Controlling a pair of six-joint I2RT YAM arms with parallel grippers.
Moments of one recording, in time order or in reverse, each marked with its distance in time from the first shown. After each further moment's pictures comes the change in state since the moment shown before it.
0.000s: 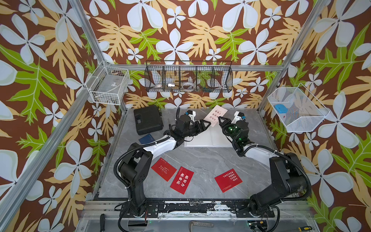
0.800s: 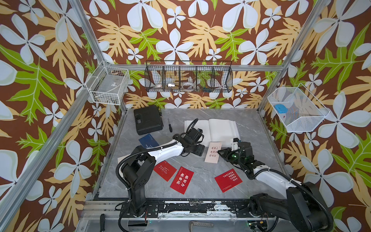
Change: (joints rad) left arm -0.127 -0.049 0.004 -0.714 -0.305 0.701; right arm 0.010 -0.421 -0.378 -0.527 -0.256 -0.185
